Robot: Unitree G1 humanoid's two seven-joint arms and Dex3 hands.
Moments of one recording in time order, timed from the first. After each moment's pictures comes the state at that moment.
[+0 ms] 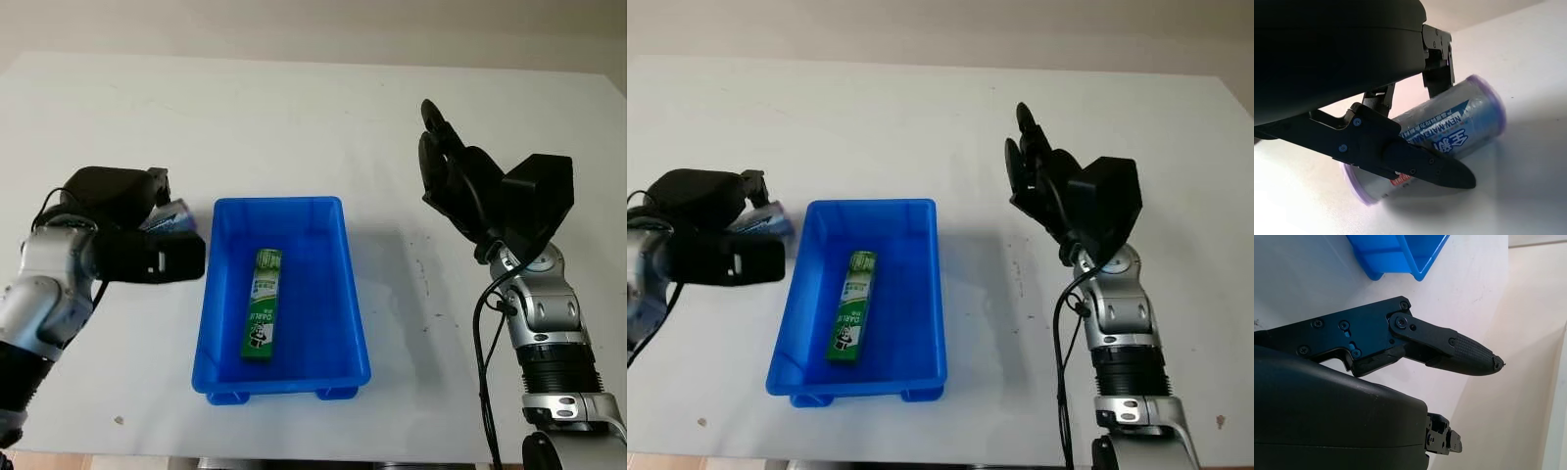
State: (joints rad) left arm -0.48 0.81 -0.29 0.09 0.96 0.34 -0.35; right arm -0.52 -0.33 -0.10 0.27 0.09 0.16 0.31
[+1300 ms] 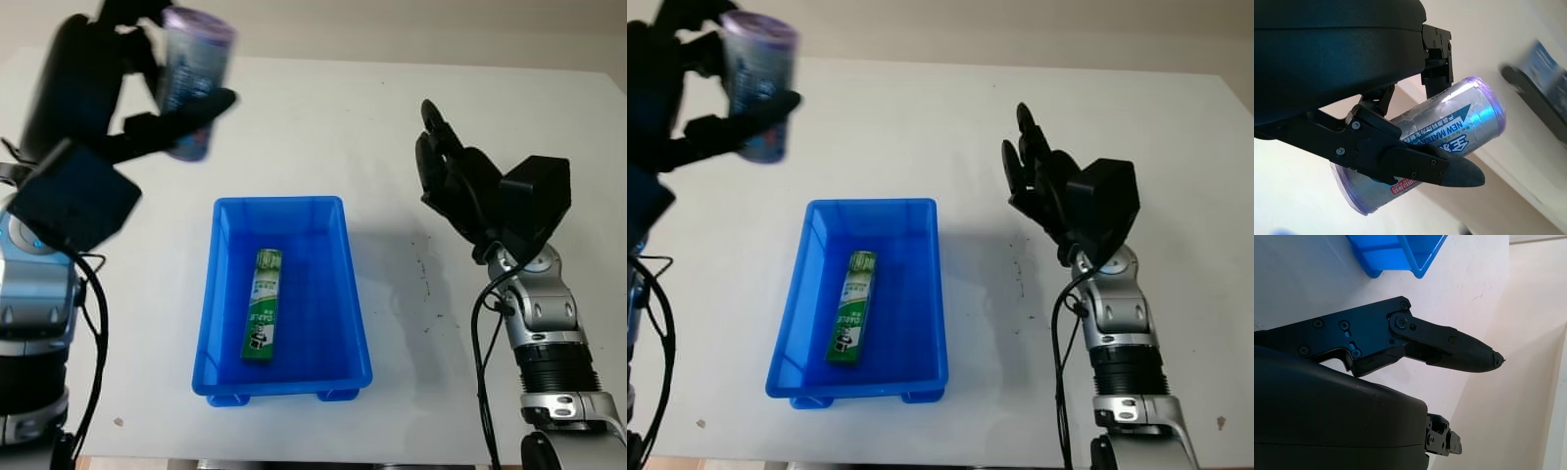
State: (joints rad) left arm -0.48 0.51 0.06 -0.30 0.17 0.05 -0.22; right arm -0.52 -0.32 -0.10 0.27 0.09 0.15 0.28
